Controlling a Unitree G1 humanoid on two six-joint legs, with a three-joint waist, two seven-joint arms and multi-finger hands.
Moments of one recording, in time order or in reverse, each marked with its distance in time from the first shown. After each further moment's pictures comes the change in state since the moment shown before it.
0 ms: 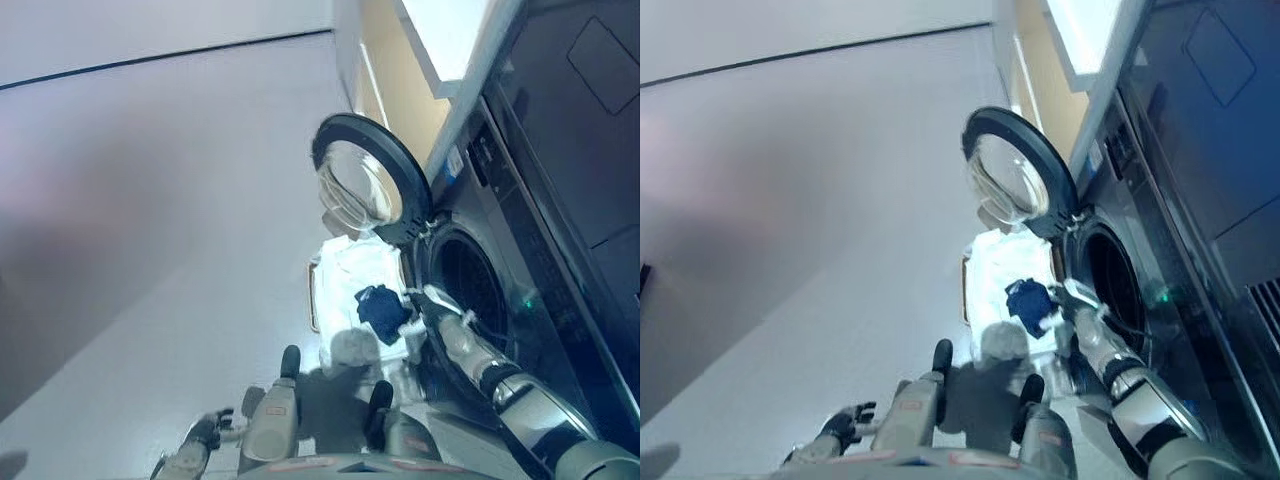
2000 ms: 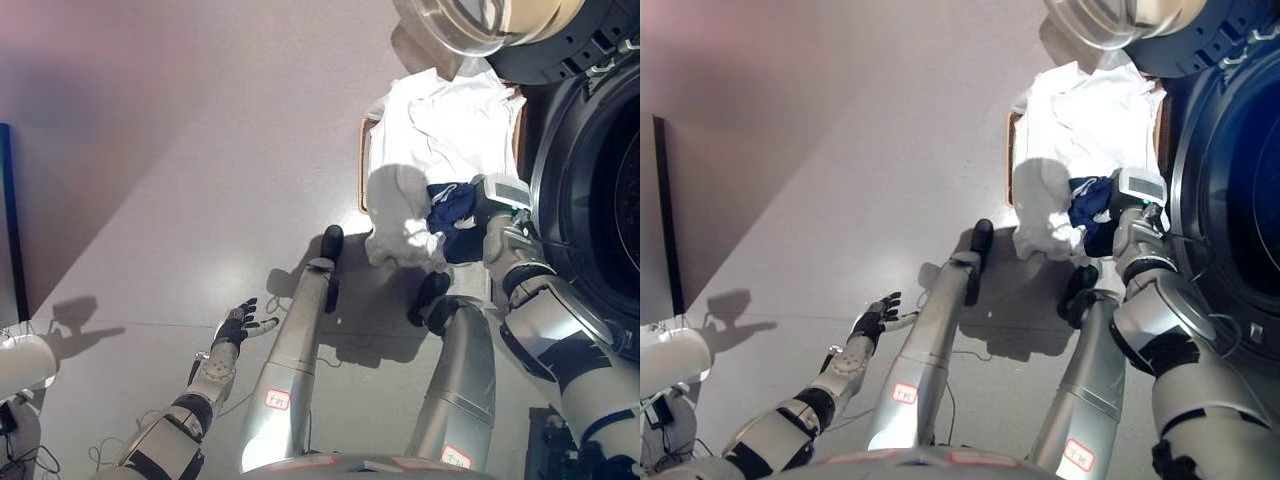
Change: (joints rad) left arm -0.300 -0.005 -0.186 -0.141 -0.215 -0.073 0.154; right arm -0.455 -0.116 0.082 0.350 -0.055 0.046 -0.252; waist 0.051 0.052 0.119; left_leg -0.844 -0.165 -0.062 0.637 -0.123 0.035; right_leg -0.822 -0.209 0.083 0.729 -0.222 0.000
